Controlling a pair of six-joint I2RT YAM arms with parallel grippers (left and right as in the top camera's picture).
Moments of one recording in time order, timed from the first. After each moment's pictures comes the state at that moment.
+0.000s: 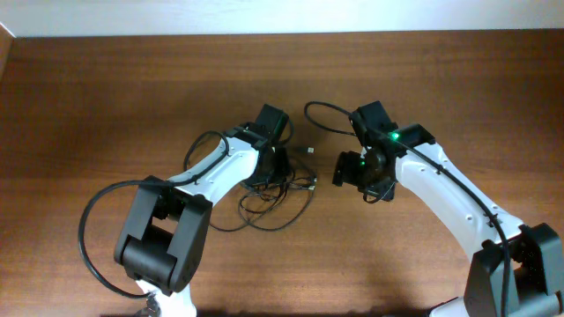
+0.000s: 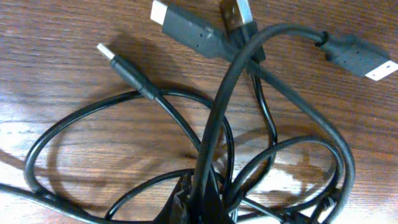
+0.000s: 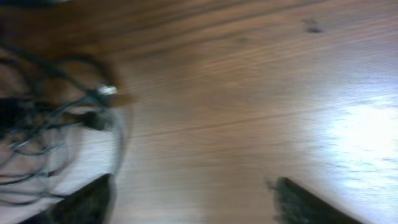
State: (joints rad) left arm -0.45 1.92 1.24 -0.66 0.09 -0.63; right arm 0.38 1.67 1.21 -0.96 -0.14 0.67
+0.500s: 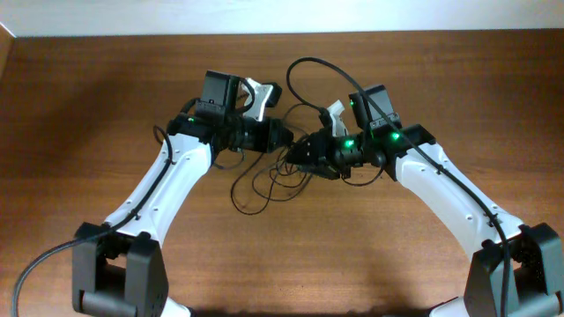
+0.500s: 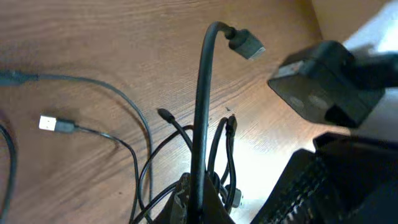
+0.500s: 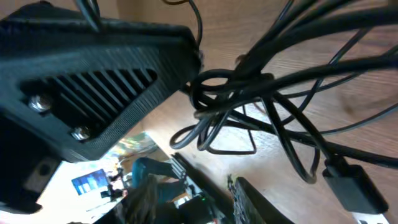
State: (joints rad) left arm -0.27 1.69 1.28 -0.54 0.70 -0.12; right arm 0.38 1.67 1.20 -0.53 -0.88 0.75
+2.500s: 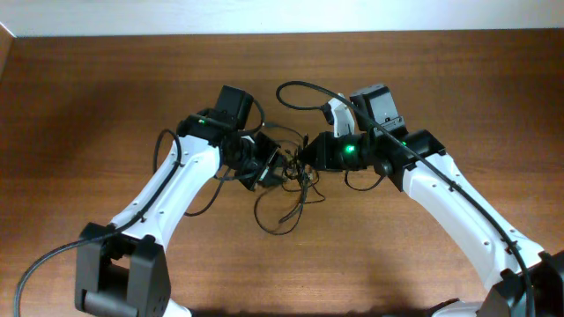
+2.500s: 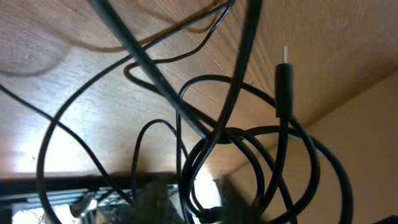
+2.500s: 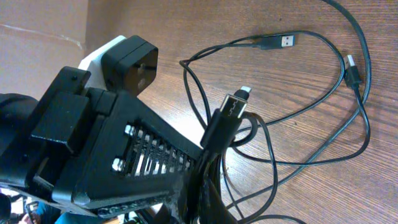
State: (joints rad) left arm -0.32 1.69 1.29 -0.89 0.67 -1.23; right arm 0.41 1.56 1.21 -0.57 -0.62 0.50
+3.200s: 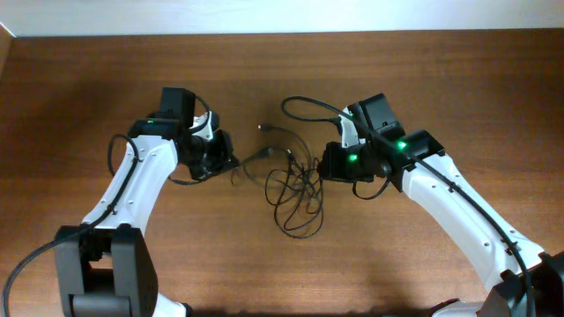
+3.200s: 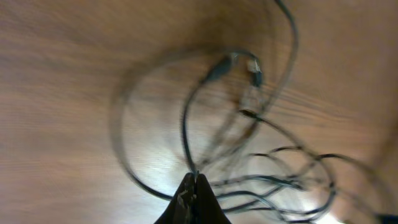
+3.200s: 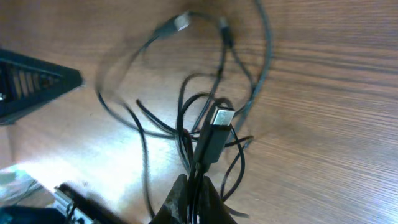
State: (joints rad) left arm -0.06 1.69 1.21 -0.86 0.51 -0.43; right arm 0.42 1.56 1.21 -0.76 -0.41 0.50
